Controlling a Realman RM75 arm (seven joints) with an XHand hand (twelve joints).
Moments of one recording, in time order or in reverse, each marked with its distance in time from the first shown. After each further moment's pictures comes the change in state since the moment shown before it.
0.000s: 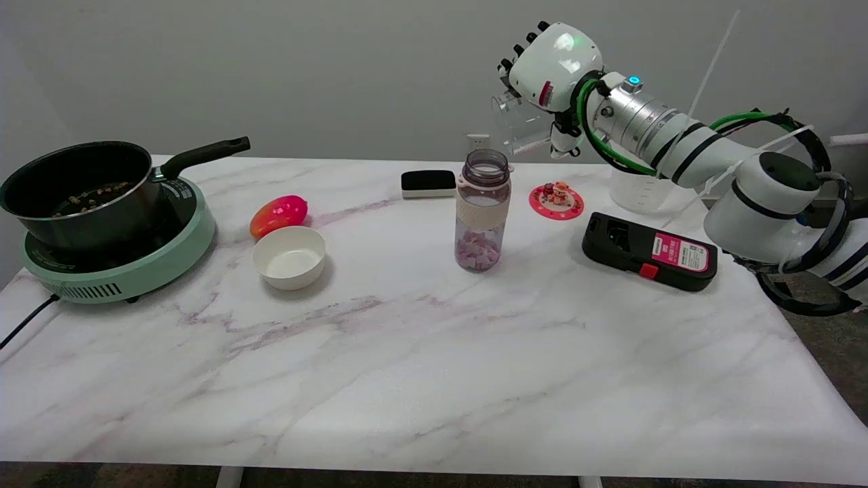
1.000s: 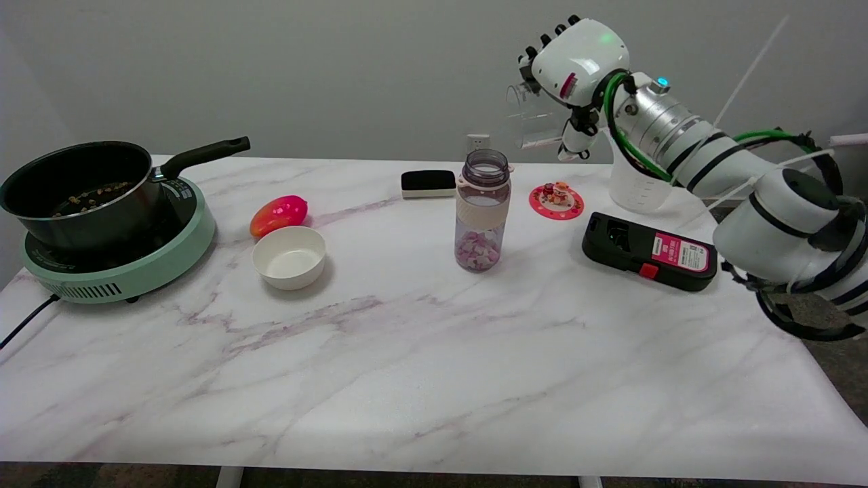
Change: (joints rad) arm -0.174 -0.055 0.222 0.066 0.041 -0.027 0.000
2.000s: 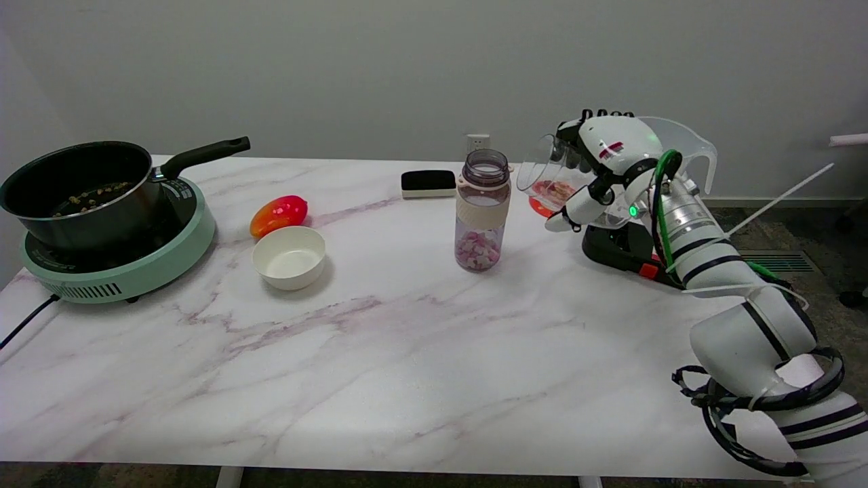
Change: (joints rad) arm -0.415 -0.521 0.460 0.114 0.067 -0.019 0.066
